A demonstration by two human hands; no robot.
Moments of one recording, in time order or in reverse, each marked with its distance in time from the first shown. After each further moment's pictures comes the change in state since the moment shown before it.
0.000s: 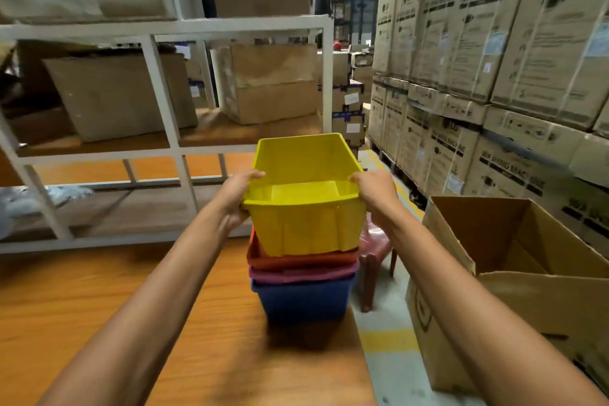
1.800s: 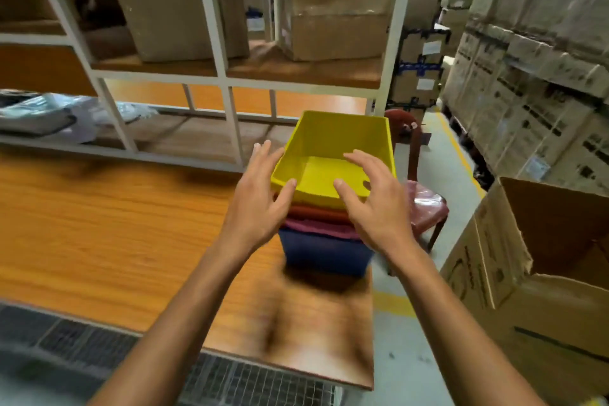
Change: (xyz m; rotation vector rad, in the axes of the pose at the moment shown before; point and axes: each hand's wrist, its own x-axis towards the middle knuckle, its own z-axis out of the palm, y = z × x) left_hand -0.087 -0.088 0.003 0.984 0.365 0.651; right_hand -0.077 0.051 0.023 -0.153 -0.216 -0.702
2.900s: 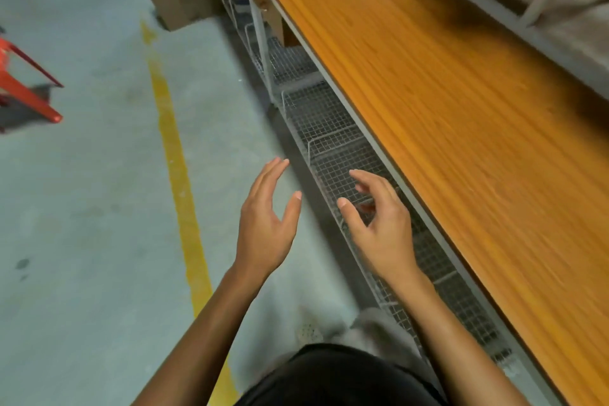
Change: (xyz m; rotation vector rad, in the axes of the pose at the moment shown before) left_hand -0.359 -0.278 -0.295 0.167 0.637 -0.900; right_hand -0.207 -0.261 0.451 0.433 -0.938 -0.171
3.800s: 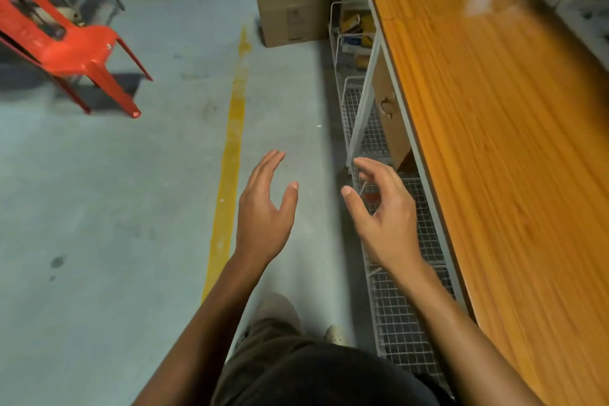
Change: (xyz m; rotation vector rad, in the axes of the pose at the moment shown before) left_hand 0.491 -0.179 -0.103 0.068 0.351 -0.186; right_hand 0.529 -0.060 0.257 0.100 -0.254 -0.240
